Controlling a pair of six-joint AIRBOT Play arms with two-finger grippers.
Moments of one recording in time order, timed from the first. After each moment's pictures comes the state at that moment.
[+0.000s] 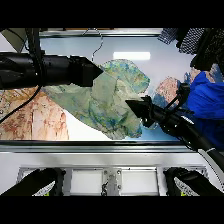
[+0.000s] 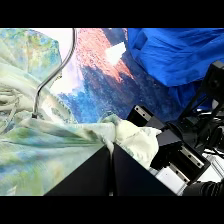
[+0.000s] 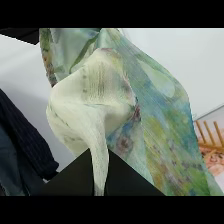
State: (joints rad) left arm -0.52 -1.07 1.68 1.13 -1.23 -1.66; right arm 0.22 -1.03 0.52 0.63 1.31 -0.25
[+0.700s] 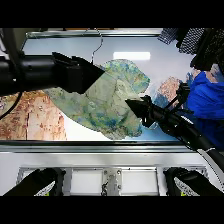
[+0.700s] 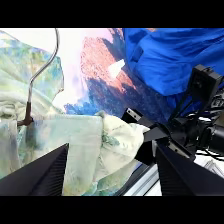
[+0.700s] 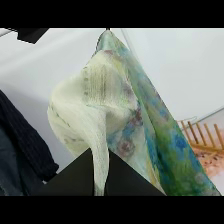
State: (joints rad) left arm -0.52 -0.98 1.68 1.16 -1.23 -1.66; right arm 0.23 -1.04 0.52 0.64 1.31 -0.26
